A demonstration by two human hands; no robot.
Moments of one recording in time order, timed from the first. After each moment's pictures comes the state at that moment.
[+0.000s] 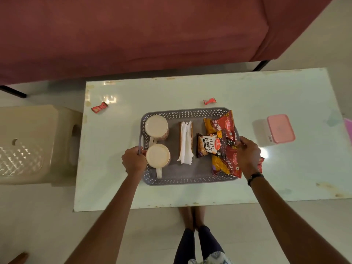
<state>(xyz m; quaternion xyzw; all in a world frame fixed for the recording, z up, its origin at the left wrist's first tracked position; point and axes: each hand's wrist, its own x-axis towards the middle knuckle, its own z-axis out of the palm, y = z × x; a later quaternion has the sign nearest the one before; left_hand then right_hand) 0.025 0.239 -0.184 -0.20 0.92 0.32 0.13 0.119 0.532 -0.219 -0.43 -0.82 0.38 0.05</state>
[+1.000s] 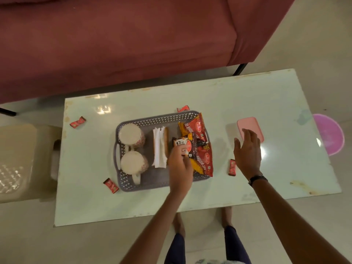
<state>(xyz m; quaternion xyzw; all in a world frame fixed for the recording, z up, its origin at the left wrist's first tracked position) 0.110 0.429 -0.158 0.04 0.87 0.48 0.10 0.144 0.624 -0.195 -0.36 -0.90 0.24 0.05</state>
